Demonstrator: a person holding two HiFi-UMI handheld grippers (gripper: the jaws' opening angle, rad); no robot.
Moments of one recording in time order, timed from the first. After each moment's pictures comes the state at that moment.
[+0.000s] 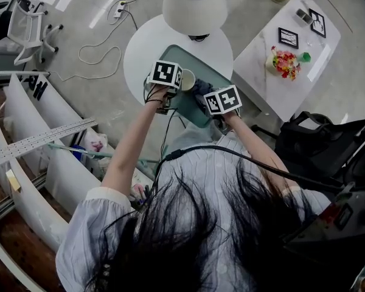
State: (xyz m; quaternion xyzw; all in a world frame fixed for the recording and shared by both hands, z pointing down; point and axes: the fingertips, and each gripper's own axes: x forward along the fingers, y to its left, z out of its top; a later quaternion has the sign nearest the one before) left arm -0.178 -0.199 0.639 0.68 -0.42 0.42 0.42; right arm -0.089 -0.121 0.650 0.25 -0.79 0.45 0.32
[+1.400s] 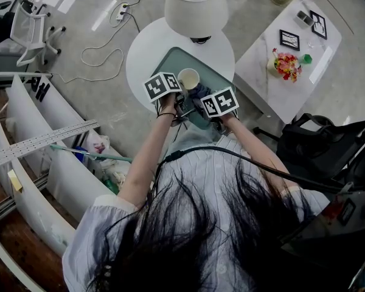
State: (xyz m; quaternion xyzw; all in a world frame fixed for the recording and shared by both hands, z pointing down) left arm -0.180 -0.174 0.638 0.56 -0.56 0.18 0.58; right arm -0.106 -0.115 0.648 0.23 -0.80 0.44 0.33
